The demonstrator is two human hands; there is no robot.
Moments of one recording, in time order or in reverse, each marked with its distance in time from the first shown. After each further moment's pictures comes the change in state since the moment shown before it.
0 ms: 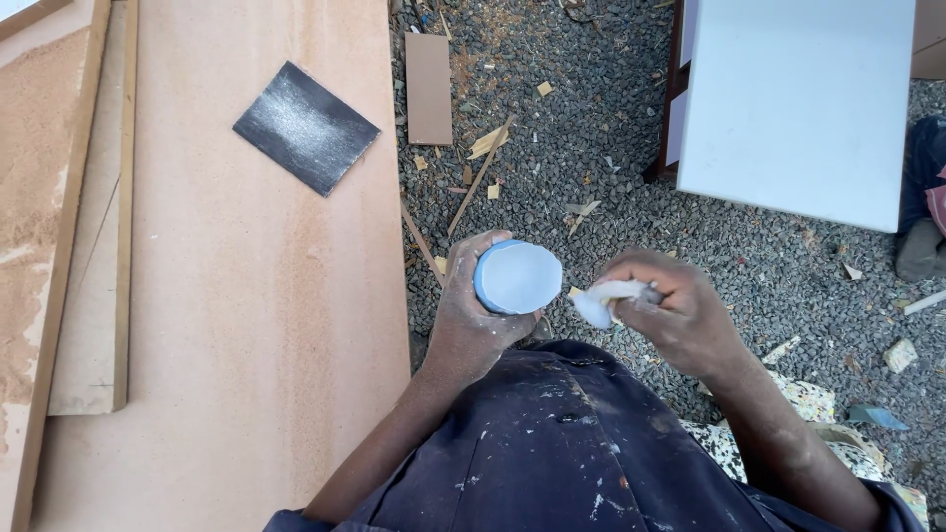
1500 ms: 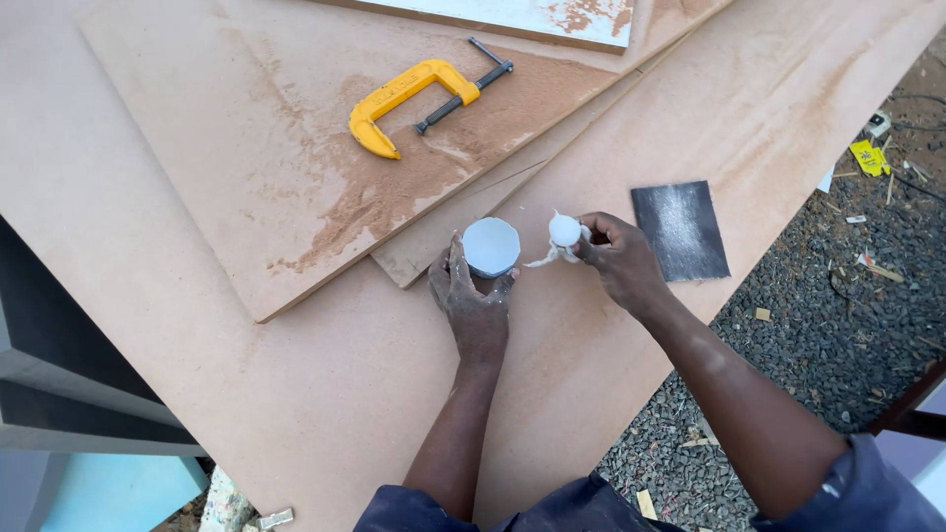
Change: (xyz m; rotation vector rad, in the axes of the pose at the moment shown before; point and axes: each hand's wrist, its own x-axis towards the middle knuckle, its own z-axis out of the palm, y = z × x) left_hand -0.064 -0.114 -0.228 0.438 1.462 -0.139; right_hand 0.256 -0.063 0.333 -0.110 -0.515 -0.132
